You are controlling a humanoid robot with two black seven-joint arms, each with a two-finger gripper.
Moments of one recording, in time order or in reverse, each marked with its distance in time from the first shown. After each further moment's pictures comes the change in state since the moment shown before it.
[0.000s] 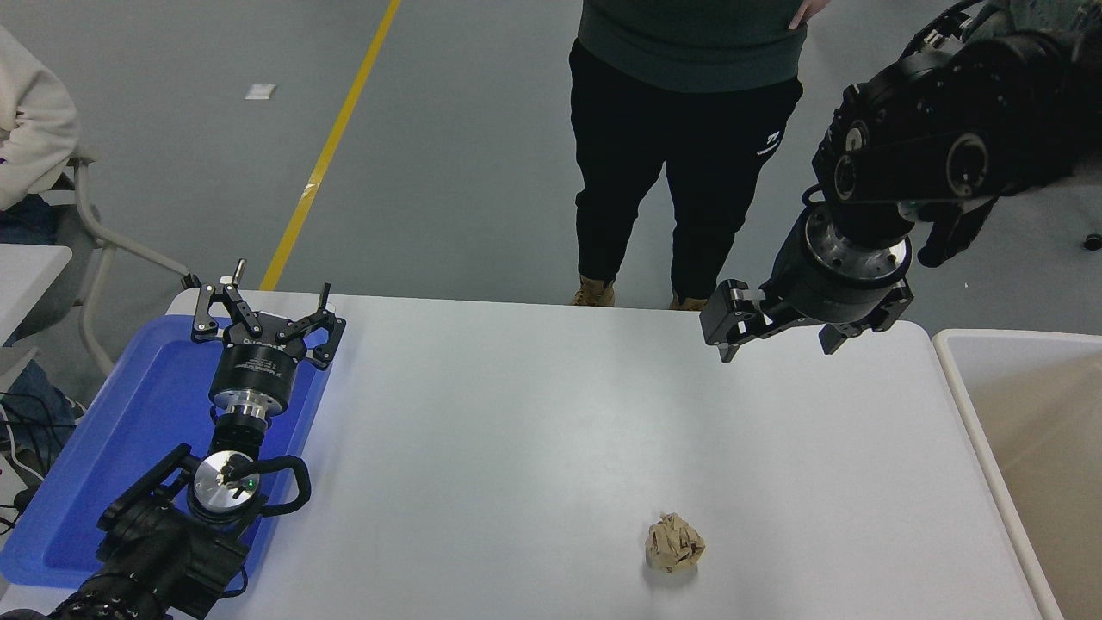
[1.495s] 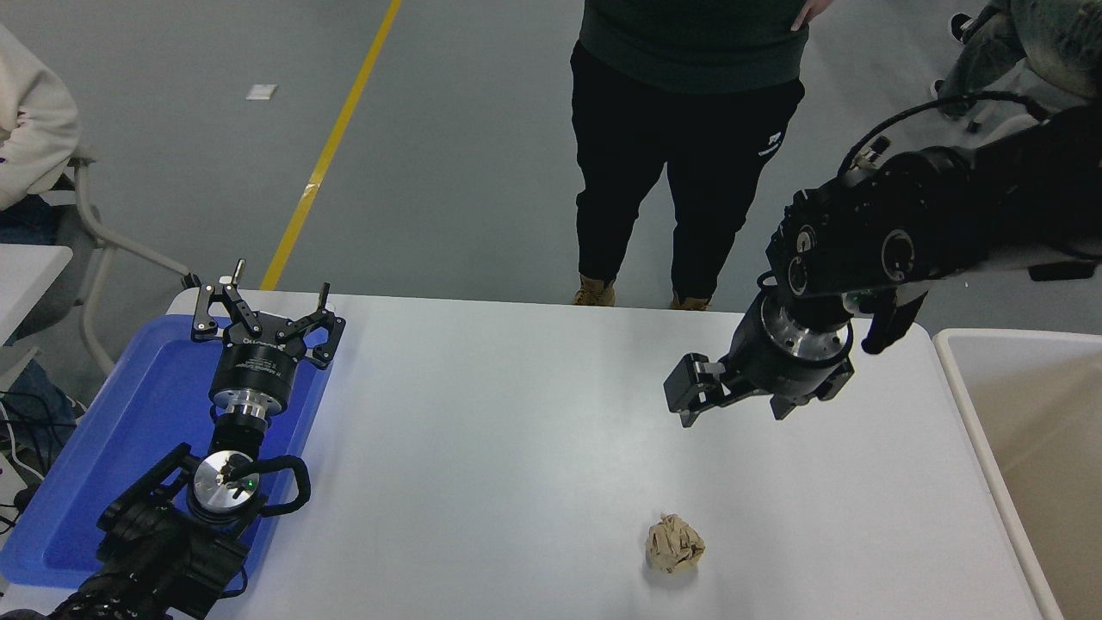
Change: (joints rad) left arm 0.000 0.000 0.000 0.000 0.000 0.000 -0.002; right arm -0.299 0.000 0.148 0.011 -0.064 -0.230 0.008
